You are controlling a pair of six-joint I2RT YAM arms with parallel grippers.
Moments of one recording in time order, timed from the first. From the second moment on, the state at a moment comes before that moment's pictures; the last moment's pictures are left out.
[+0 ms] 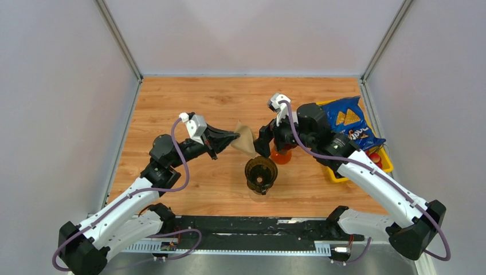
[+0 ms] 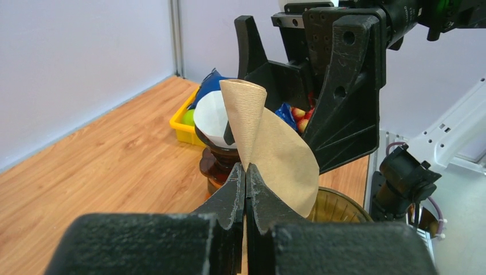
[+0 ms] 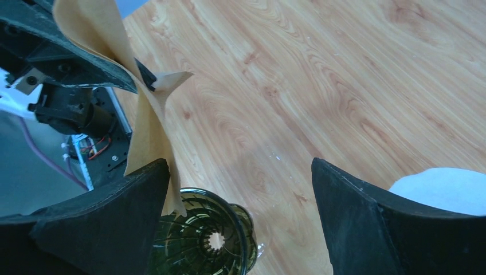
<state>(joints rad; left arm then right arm) -0.65 0.83 0.62 0.44 0.48 -0.20 0.72 1.12 1.13 -0.38 -0.33 0.11</state>
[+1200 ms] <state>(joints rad) -0.65 0.84 0.68 0.44 0.43 -0.24 0.72 1.13 1.13 -0.30 -0.48 0.16</state>
